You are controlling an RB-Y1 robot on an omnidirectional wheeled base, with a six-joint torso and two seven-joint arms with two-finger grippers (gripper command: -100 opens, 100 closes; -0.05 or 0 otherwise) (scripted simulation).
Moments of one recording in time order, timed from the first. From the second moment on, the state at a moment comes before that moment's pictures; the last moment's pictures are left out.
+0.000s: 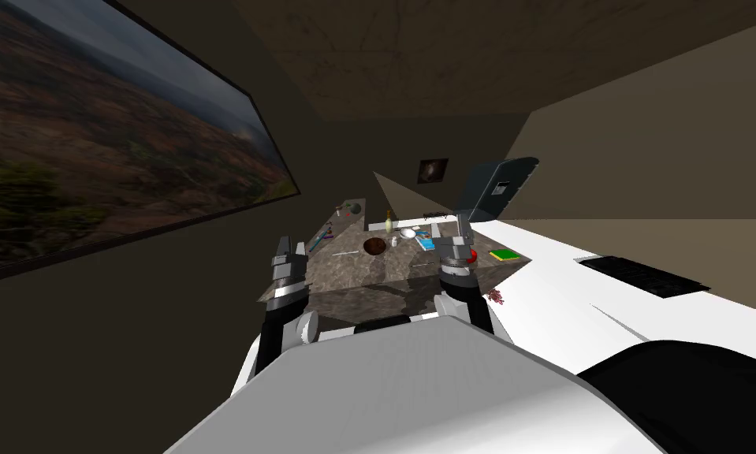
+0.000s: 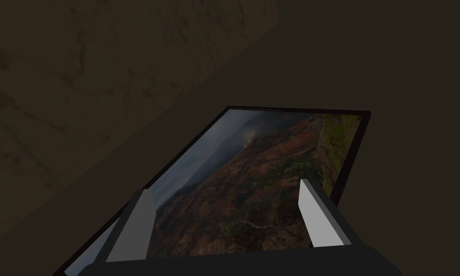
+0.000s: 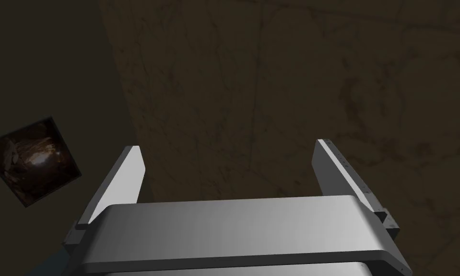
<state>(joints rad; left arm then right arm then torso) 0.46 -0.03 0.02 -2.28 -0.09 -0.42 -0.05 0.55 0.03 0.04 -2.36 0.07 -0.58 -0.15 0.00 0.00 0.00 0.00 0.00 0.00</state>
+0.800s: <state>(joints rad) 0.46 -0.03 0.02 -2.28 -0.09 -0.42 -0.05 0.50 -0.12 -0.06 -2.26 0.03 -0.53 0.02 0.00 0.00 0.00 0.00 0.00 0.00</state>
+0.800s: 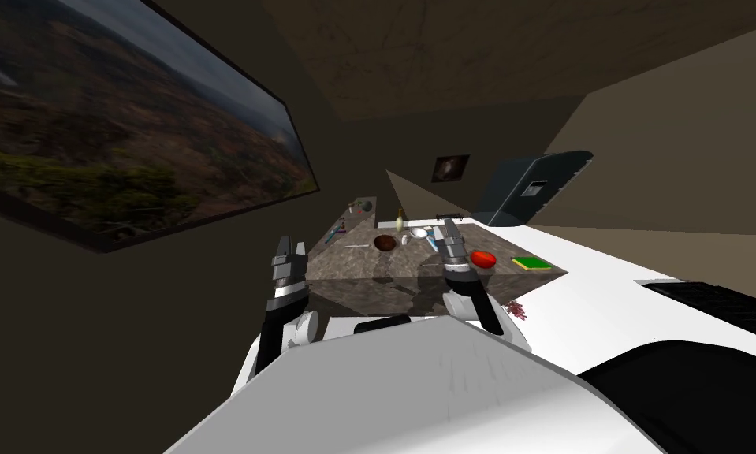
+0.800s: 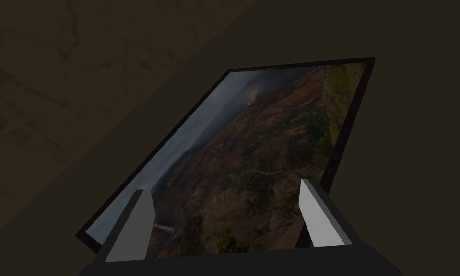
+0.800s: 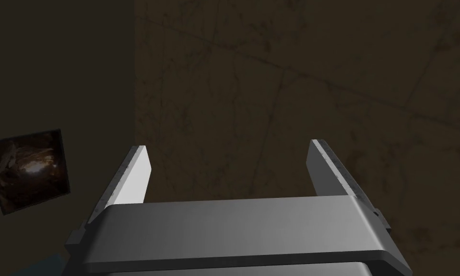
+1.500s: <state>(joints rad) 0.46 -0.03 0.02 -2.28 -0.09 -0.42 -0.05 0.45 -0.17 -0.15 -2.16 0.00 -0.48 0.20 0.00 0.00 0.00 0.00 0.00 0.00</state>
